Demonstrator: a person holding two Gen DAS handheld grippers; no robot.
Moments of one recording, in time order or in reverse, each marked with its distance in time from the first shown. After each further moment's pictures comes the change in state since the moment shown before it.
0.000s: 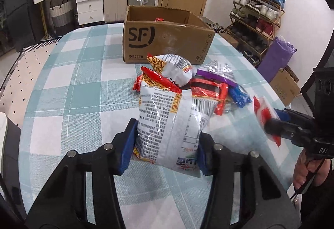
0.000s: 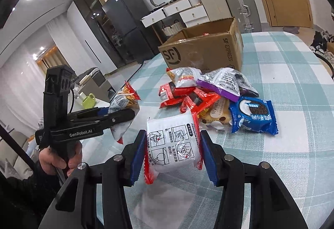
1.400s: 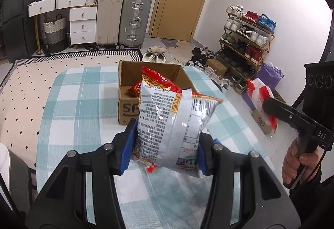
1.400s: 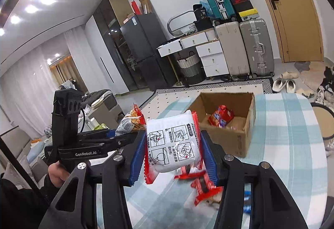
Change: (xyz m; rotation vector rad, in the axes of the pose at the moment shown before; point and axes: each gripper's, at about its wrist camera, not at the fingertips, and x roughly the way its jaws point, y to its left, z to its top) left arm -0.063 0.004 0.136 -0.023 -0.114 -0.099; right arm -0.041 0.029 0.153 -0.104 -0.171 0.065
